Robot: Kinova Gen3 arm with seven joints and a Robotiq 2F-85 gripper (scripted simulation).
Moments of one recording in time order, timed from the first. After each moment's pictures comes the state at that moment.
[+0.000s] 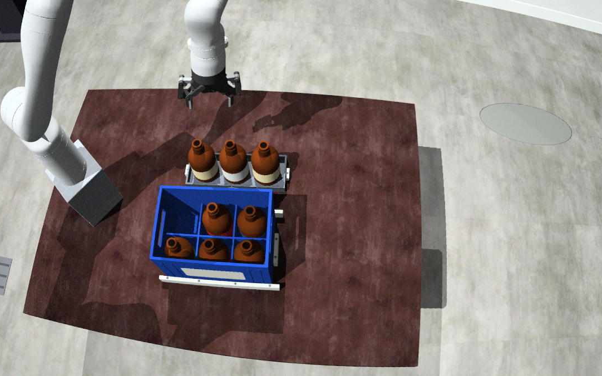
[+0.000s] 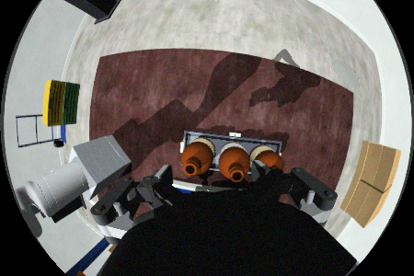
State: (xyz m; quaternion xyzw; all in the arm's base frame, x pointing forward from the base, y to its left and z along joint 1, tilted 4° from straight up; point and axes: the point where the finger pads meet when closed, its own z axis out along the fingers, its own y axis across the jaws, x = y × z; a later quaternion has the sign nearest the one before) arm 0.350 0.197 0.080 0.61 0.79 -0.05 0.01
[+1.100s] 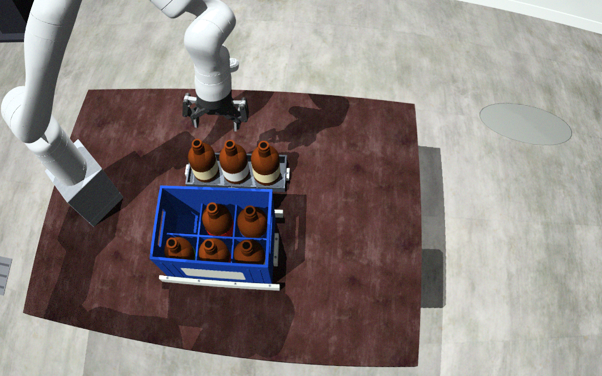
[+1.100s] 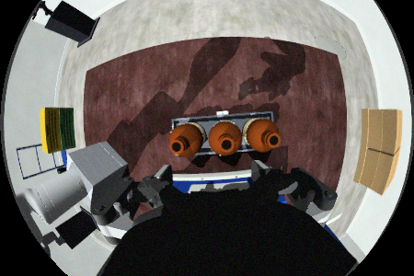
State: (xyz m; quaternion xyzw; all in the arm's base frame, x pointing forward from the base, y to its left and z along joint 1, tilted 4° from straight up) arm 0.380 0.144 0.078 0.68 0.73 -0.03 0.01
